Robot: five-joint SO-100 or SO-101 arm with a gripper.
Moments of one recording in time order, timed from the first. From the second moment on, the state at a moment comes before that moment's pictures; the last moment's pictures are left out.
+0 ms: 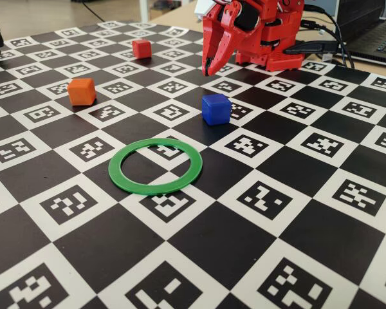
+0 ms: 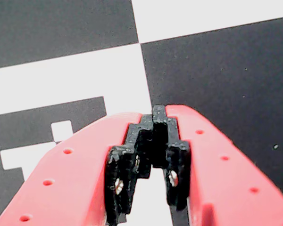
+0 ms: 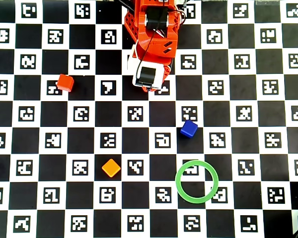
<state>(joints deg) 4.4 189.4 179.4 71.6 -83.1</state>
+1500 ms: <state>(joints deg) 4.5 185.8 177.8 69.4 -72.7</state>
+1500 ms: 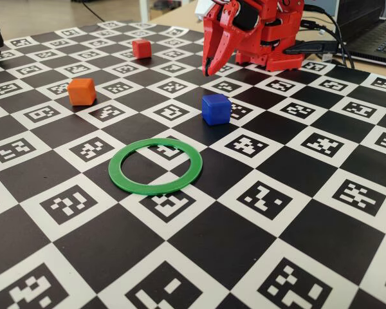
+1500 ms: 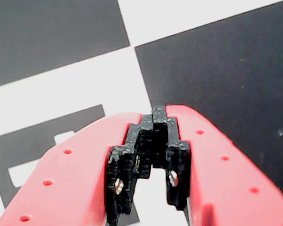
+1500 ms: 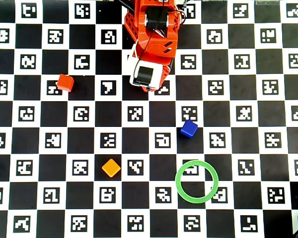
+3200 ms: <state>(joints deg) 50.4 104.9 91.2 94.8 -30.8</state>
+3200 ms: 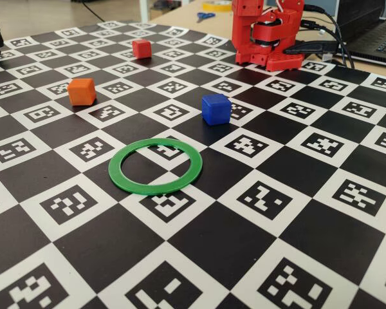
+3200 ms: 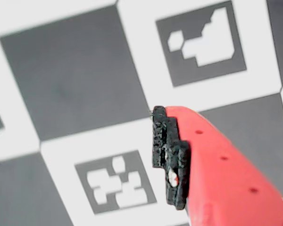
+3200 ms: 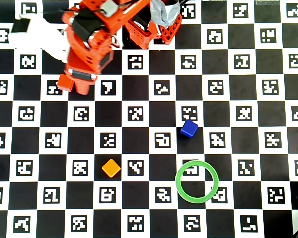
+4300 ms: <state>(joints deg) 64.1 96.6 107.4 73.1 -44.7</state>
